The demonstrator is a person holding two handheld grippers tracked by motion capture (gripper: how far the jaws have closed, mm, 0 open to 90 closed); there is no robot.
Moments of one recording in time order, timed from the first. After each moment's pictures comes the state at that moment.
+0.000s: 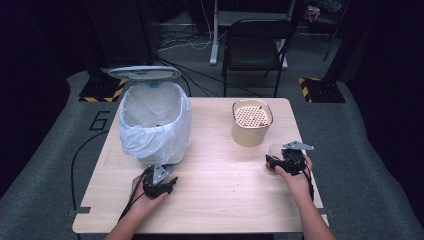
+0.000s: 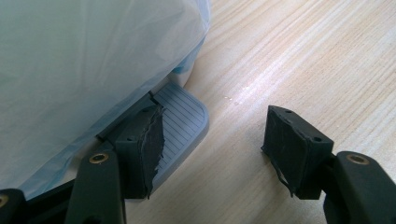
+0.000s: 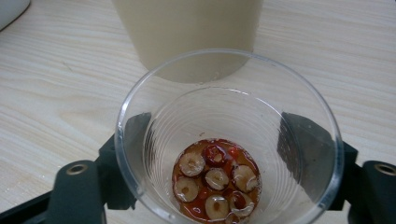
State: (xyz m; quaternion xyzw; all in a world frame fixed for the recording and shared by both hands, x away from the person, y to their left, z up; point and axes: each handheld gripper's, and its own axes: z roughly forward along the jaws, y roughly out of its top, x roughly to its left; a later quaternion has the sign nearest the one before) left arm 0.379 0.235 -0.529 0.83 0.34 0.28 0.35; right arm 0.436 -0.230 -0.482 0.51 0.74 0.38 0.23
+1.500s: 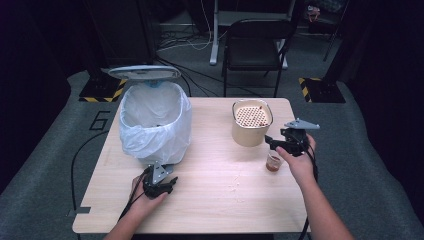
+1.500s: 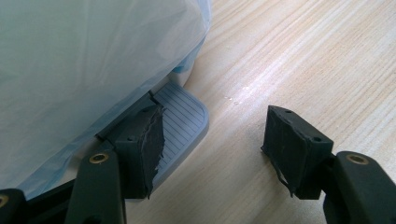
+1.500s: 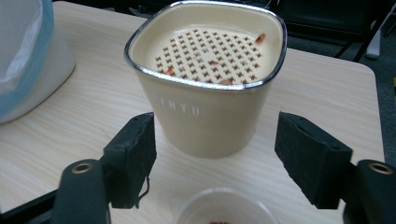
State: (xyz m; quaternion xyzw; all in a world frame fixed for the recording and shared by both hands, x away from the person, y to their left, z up) left arm 0.380 0.235 -0.529 0.83 0.34 0.27 0.35; right arm 0.459 -0.217 -0.403 0.48 0.74 0.42 0.24
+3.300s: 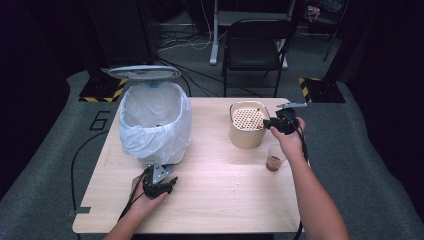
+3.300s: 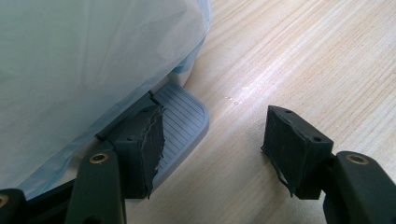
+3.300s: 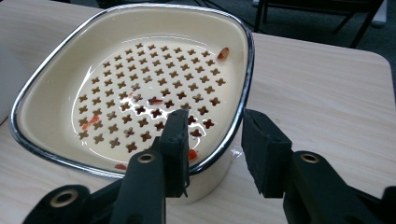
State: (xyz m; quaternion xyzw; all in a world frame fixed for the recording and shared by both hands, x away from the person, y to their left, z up) left arm 0.380 0.235 -0.529 0.83 0.34 0.27 0.35; right arm 0.533 -0.209 -0.410 0.52 0.74 0.38 0.21
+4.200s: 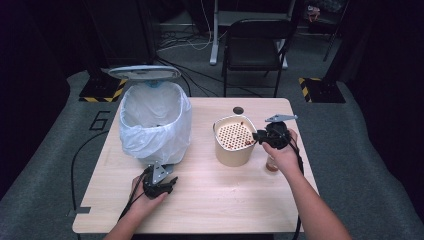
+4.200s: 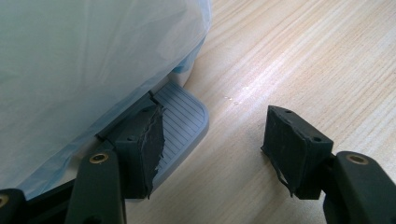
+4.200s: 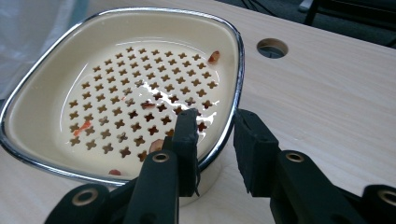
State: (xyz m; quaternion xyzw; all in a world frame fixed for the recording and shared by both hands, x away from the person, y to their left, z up) left arm 0.380 0.235 -0.529 0.83 0.34 0.27 0.35; right arm 0.478 -0.175 -0.409 0.44 0.78 0.40 0.18
